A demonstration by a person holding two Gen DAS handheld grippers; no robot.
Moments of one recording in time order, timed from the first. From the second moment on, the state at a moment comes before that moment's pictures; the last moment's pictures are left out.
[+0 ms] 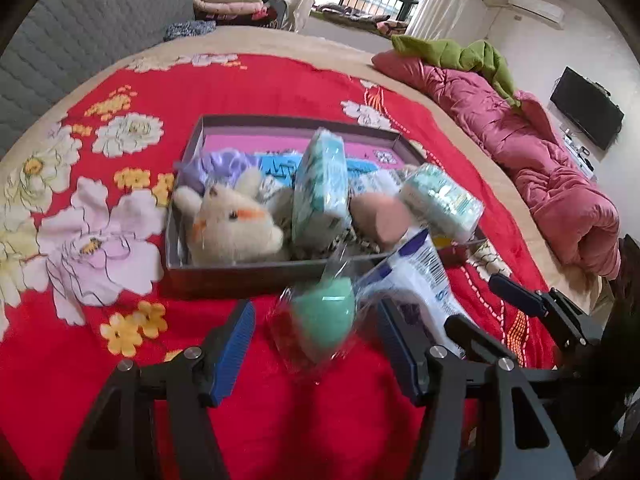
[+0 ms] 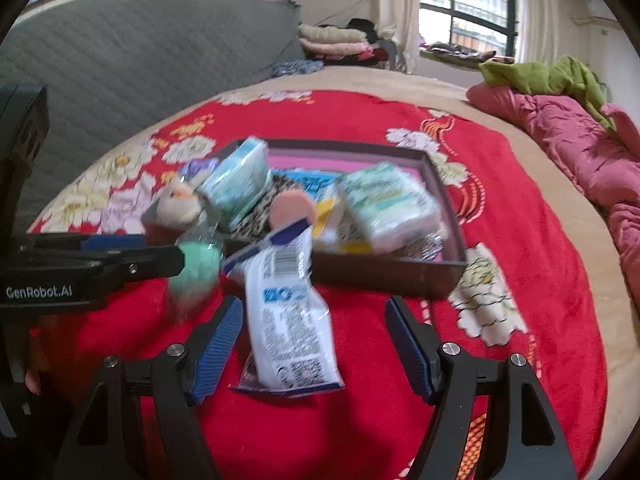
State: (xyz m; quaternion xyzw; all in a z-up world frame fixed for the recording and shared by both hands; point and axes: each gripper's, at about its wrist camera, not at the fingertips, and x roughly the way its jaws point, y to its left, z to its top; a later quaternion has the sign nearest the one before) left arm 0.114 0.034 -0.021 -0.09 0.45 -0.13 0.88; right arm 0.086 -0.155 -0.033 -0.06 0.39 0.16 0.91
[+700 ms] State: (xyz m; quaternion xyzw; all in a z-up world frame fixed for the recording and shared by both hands) left arm 0.135 0.019 -0.058 -0.10 0.50 -0.16 0.84; right arm 0.108 -0.150 -0.068 -0.05 0.41 0.18 0.89
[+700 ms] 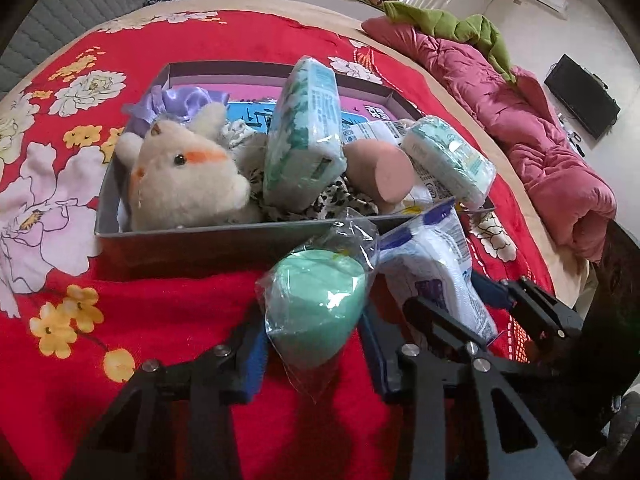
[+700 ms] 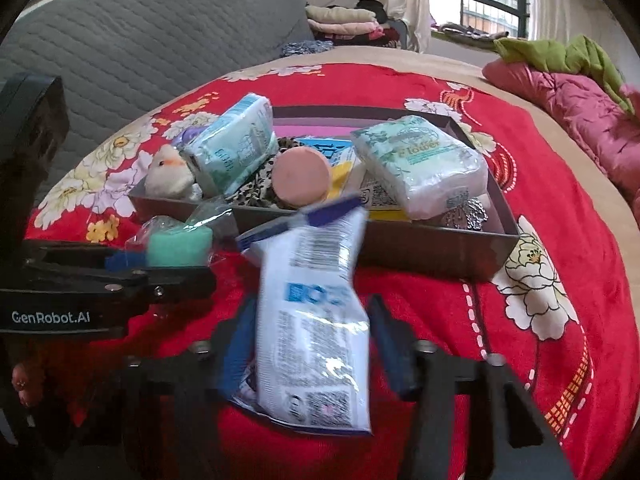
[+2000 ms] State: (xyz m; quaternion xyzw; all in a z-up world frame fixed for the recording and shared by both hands) left arm 0.190 0.049 -0.008 -0.10 0.43 -0.09 0.89; right arm 0.197 -0.138 -0.009 -0.04 0.37 0.12 0.92
